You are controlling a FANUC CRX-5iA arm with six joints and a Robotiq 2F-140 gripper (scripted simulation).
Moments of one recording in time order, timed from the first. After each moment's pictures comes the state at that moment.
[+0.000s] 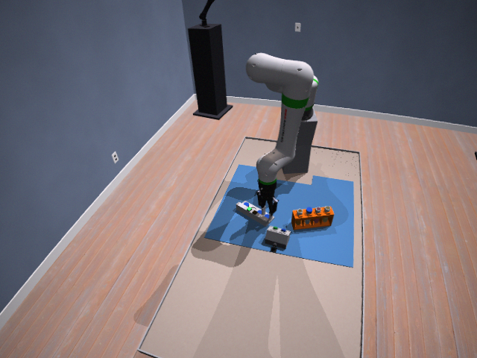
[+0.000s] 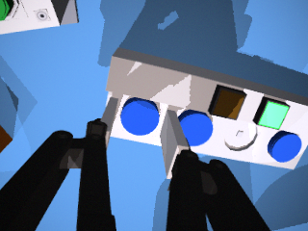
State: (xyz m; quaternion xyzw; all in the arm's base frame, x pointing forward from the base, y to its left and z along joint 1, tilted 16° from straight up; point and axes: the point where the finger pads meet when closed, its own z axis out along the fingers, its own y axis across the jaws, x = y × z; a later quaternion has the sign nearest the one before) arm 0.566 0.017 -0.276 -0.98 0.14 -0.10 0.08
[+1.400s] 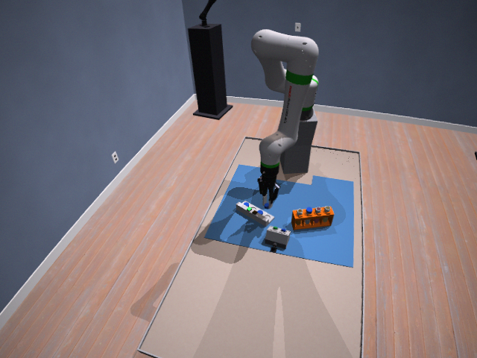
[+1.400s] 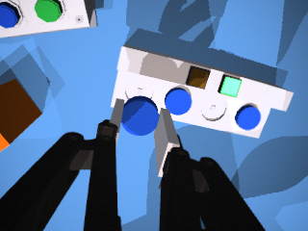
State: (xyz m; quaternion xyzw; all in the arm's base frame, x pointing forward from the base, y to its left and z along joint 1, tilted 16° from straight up) arm 0.543 0.005 -0.189 -0.98 0.14 -0.13 0.08
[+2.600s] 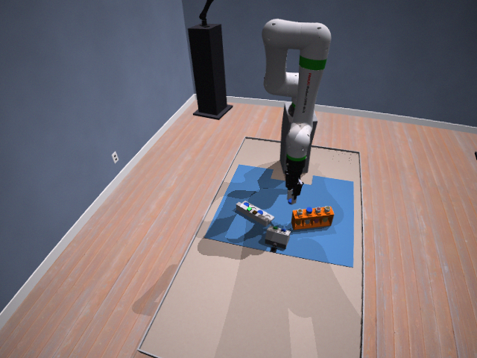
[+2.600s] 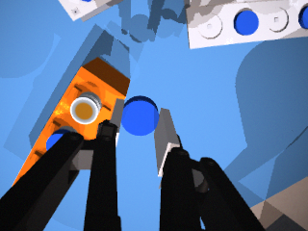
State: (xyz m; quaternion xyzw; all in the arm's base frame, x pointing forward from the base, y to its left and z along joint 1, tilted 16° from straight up) arm 0.494 0.121 -0.137 -0.93 0.32 -0.11 0.11
